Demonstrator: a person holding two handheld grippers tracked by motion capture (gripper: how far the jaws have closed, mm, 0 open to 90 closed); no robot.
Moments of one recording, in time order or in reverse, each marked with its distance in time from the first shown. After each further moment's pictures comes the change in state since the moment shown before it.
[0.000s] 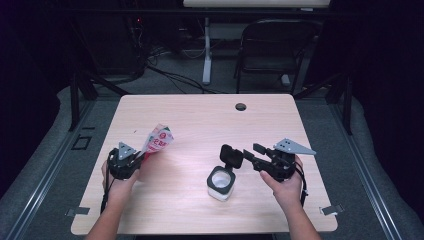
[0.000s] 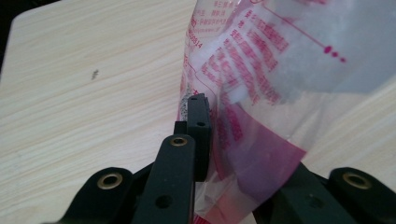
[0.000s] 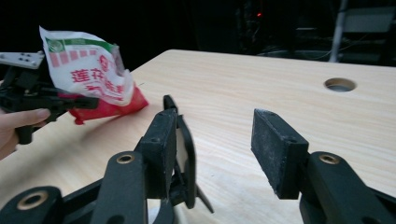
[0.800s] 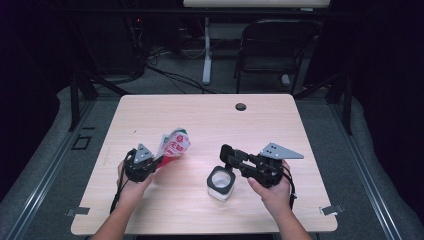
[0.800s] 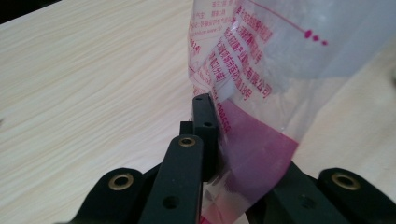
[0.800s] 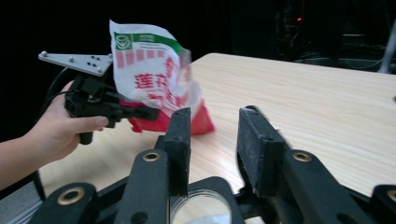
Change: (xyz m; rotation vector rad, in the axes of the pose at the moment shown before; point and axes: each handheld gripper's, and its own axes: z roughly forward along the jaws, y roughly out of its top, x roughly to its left) left arm -0.029 0.014 0.003 -0.038 -0.145 0.073; right arm 0.037 0.004 0.004 -0.014 0.130 -0.039
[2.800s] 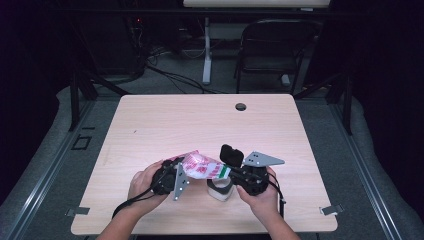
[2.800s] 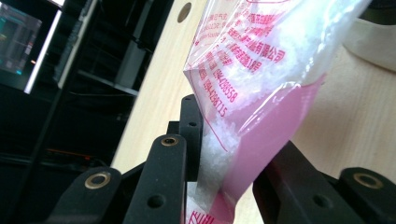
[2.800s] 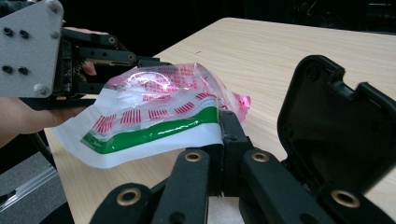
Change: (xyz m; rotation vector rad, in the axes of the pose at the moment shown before) left arm -0.105 0.035 -0.017 -0.063 0.155 0.788; right arm 0.024 -0.020 0.024 0.124 0.031 -0.017
